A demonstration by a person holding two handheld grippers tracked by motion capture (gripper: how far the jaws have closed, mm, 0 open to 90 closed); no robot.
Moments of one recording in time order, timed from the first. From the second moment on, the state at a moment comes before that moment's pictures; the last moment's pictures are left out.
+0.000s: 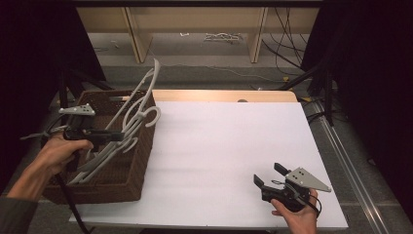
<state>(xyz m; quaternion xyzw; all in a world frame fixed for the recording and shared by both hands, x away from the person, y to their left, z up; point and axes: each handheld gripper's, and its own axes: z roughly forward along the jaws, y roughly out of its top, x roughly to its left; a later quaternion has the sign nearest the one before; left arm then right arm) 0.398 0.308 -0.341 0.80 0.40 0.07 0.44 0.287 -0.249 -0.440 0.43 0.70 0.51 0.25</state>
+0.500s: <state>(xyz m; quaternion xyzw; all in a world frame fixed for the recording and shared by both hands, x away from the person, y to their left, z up) 0.389 0.340 -0.360 0.82 0.40 0.06 0.42 0.287 -0.249 -0.441 0.43 0.70 0.51 0.25</state>
